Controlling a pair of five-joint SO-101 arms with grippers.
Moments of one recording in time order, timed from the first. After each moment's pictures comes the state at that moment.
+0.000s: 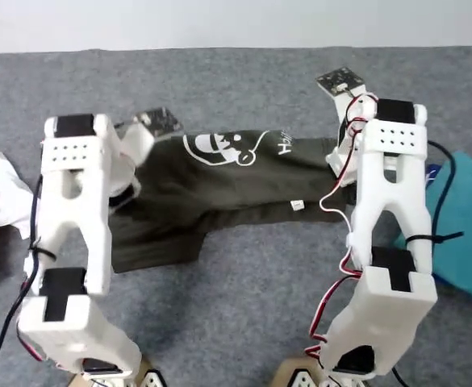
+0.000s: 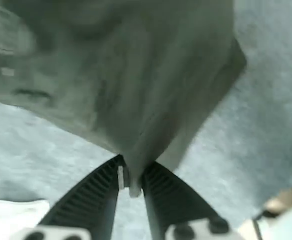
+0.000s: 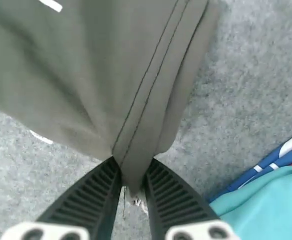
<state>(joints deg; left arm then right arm) -7.5 9.1 -0.3 98.9 -48.3 4.1 18.8 -19.1 87.4 31.5</state>
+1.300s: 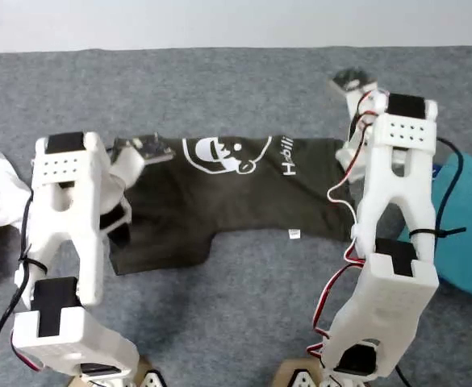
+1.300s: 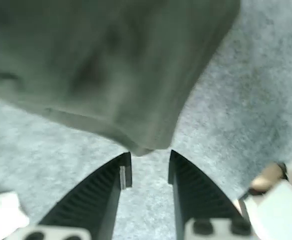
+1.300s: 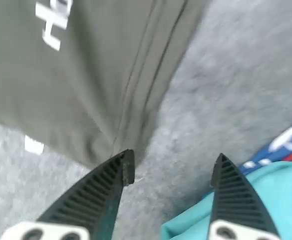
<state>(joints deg) -11.3 6.2 5.8 98.8 -51.0 6.4 25.1 -29.1 90.5 30.9</state>
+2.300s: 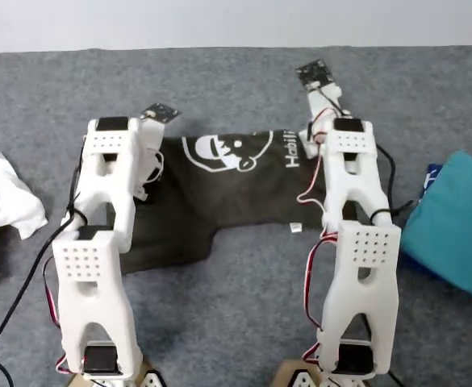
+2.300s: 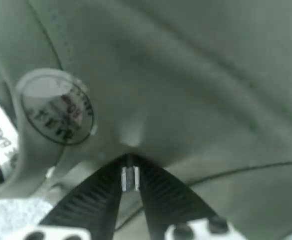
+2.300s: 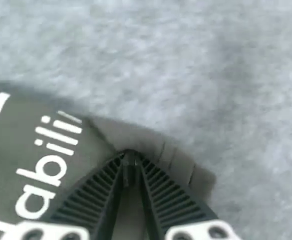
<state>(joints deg) -5.1 46.9 -27.7 88.8 -22.2 1.1 58.8 -43.3 49.7 24.7</state>
